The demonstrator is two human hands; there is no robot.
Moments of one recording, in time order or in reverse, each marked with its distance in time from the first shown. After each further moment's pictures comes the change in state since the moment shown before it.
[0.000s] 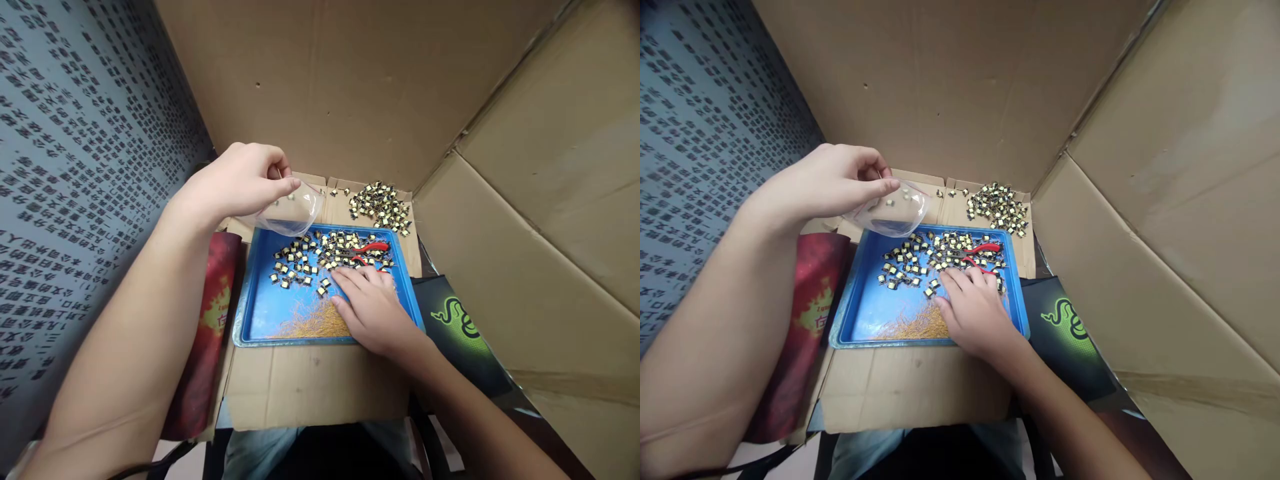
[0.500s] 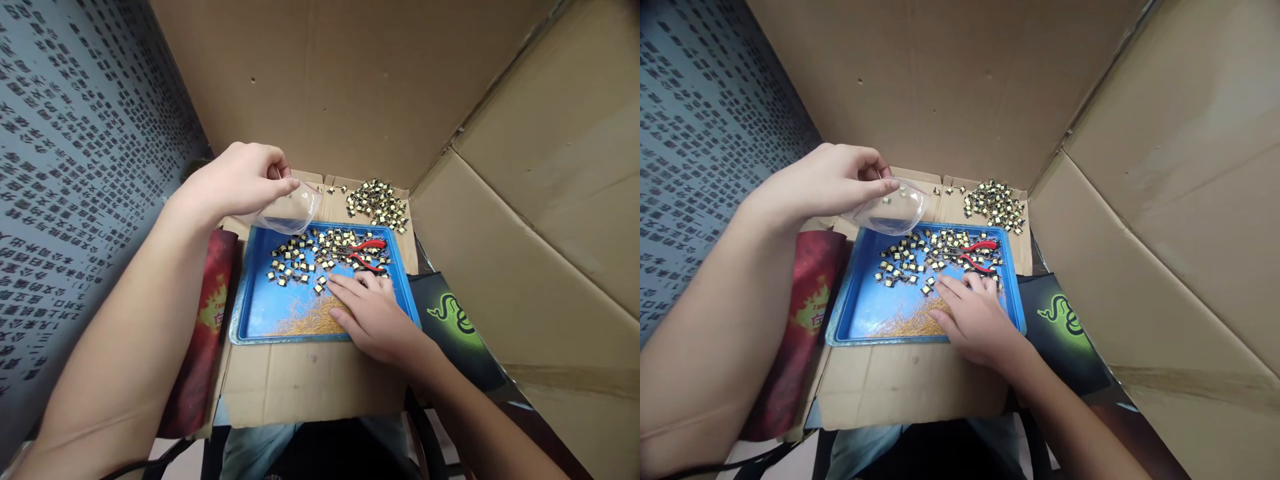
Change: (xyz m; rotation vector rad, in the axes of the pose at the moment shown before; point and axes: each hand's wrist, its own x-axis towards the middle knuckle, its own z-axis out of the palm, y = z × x) left_hand 0.003 -0.003 0.005 0.000 -0.002 0.028; right_hand -0.018 0.001 -0.010 0.037 -0.096 -0.046
